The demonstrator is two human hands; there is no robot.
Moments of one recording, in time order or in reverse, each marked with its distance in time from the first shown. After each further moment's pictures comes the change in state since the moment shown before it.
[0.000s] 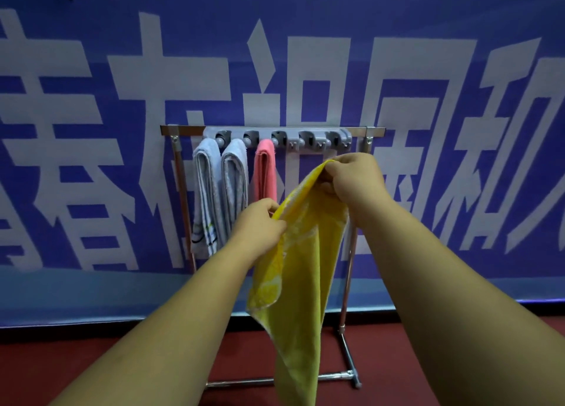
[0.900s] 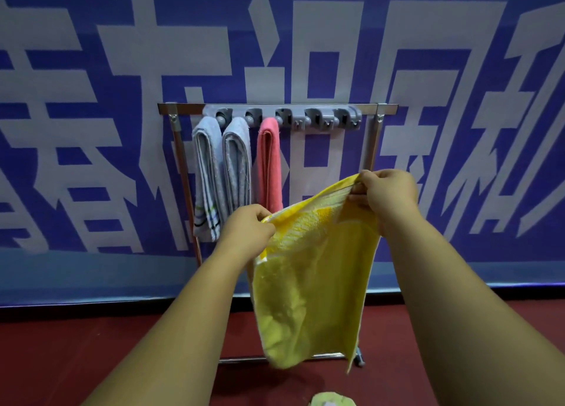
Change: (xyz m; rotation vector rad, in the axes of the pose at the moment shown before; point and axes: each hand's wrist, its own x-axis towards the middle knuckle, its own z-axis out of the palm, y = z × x) left_hand -0.005 -0.047 0.001 0.051 0.016 -0.130; right_hand 0.014 0.073 -0.011 0.079 0.163 0.185
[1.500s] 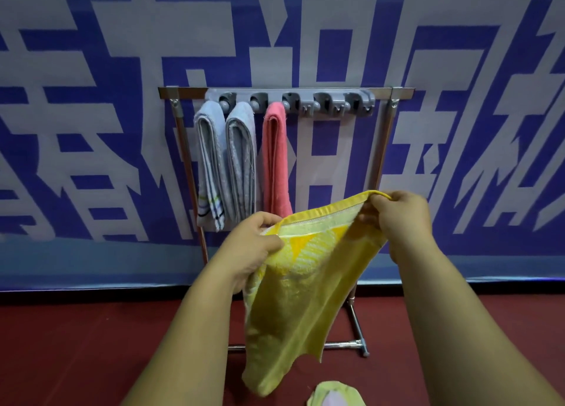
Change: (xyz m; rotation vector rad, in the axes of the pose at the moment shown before) left_hand -0.018 -0.028 0.008 -0.447 -0.223 -0.125; right_hand -0.009 0.056 0.003 0.044 -0.010 0.046
